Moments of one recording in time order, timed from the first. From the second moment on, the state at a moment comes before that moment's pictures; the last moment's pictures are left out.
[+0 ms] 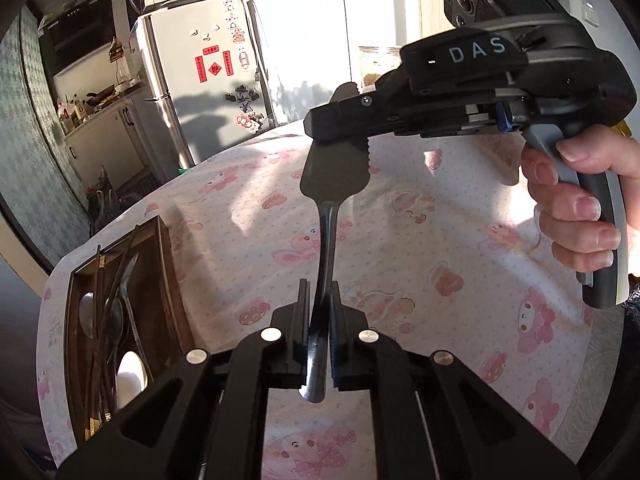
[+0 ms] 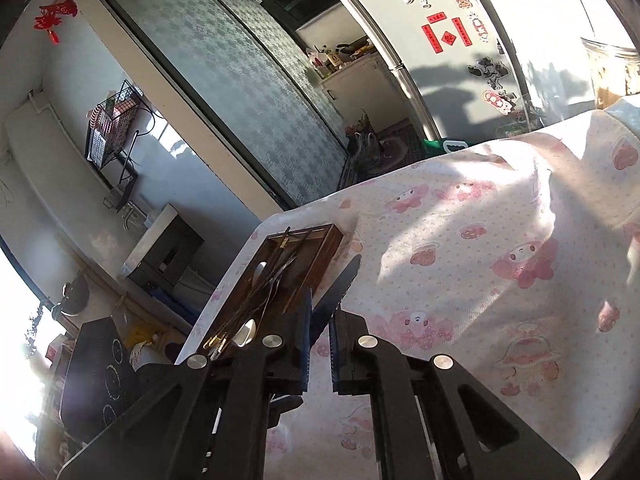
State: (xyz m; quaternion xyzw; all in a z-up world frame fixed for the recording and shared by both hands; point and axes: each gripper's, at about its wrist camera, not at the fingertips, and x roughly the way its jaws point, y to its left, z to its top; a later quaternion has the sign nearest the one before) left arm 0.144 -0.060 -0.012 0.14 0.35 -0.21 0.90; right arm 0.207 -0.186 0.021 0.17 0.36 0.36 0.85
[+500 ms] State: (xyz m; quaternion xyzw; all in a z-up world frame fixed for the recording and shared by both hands) left arm 0.174 0.088 -0.027 0.07 0.40 -0.09 0.91; right arm 0.270 -0.010 -0.003 0.11 0.41 0.41 0.81
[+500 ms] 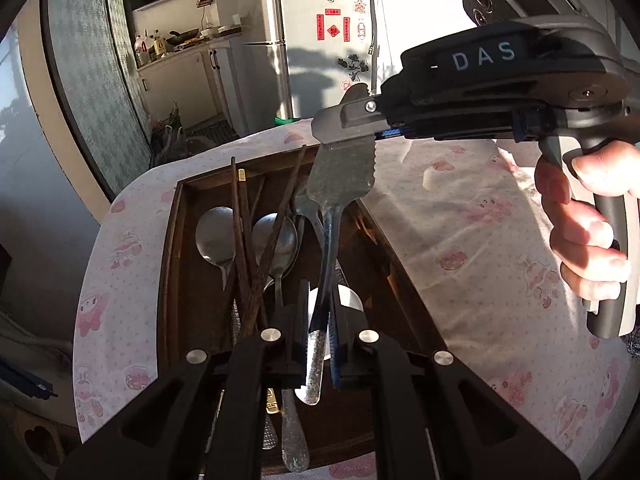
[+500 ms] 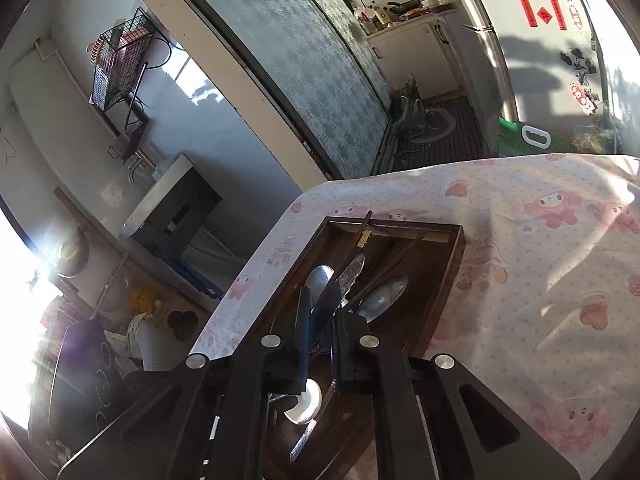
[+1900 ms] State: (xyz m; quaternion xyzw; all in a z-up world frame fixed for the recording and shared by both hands) left arm 0.101 0.108 -0.022 0.03 0.31 -0.10 0.94; right arm 0.217 -0.072 -0.017 0.07 0.40 0.34 0.85
